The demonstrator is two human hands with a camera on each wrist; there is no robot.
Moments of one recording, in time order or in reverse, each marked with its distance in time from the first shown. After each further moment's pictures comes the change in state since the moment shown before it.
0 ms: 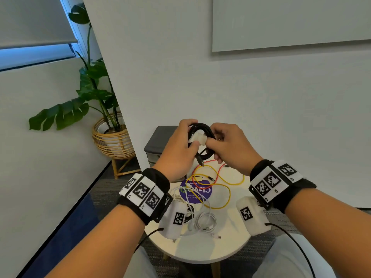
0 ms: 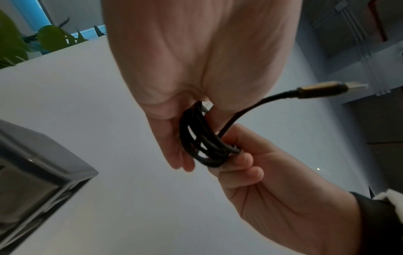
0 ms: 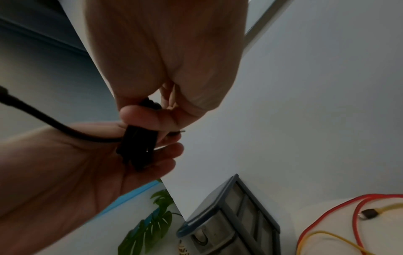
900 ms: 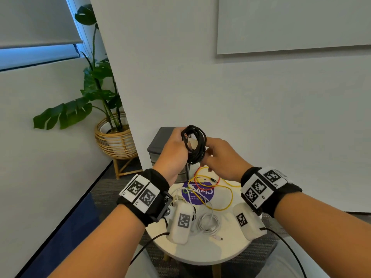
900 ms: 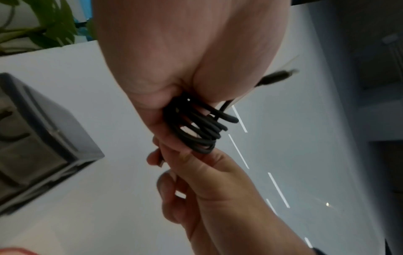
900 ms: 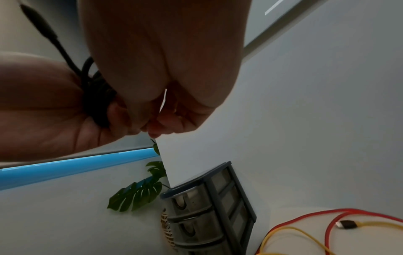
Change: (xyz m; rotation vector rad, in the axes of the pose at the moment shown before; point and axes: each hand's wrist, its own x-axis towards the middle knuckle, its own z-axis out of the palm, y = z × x) left_hand -0.005 0.005 -0.004 -0.385 0.142 -0.343; right_hand 0.003 0.019 0.029 -0.171 -0.208 -0.057
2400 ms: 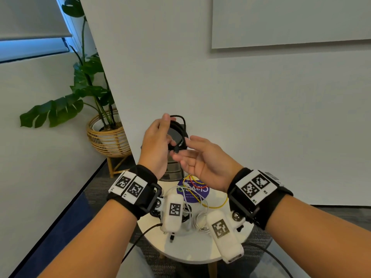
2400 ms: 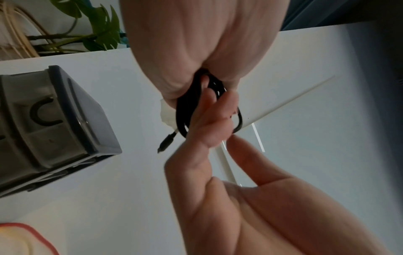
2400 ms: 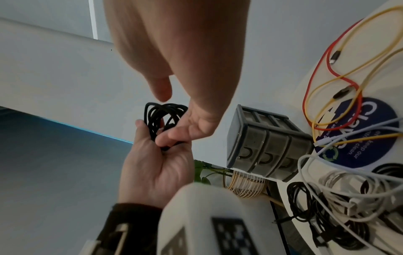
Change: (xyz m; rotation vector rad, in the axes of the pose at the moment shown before) left_hand 0.018 -0.009 -0.015 -0.352 0.156 0.064; right_hand -0.008 -0.044 0.019 1.335 0.066 0.542
